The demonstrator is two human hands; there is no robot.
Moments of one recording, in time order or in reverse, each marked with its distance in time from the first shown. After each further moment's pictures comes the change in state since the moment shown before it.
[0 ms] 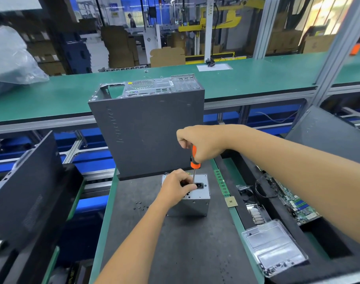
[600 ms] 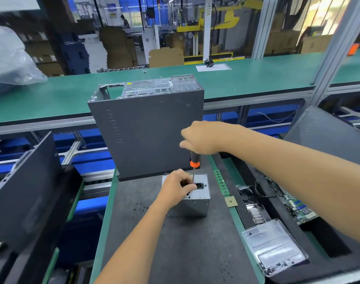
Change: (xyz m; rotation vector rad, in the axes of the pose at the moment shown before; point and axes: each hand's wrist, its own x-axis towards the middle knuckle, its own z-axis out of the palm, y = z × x) left_hand 0.001 -0.001 0.002 0.013 -0.009 -0.016; right_hand 0.007 -0.003 0.002 -0.362 0.077 0.071
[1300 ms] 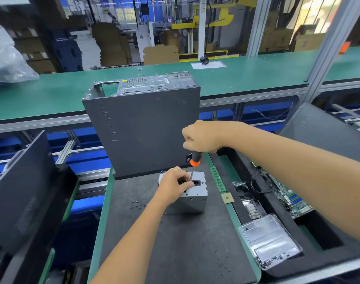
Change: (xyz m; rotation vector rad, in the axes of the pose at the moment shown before) left_hand -0.002 -0.001 -0.002 -0.030 0.010 0.030; right_hand -0.007 0.004 0.001 0.103 -0.065 0.046
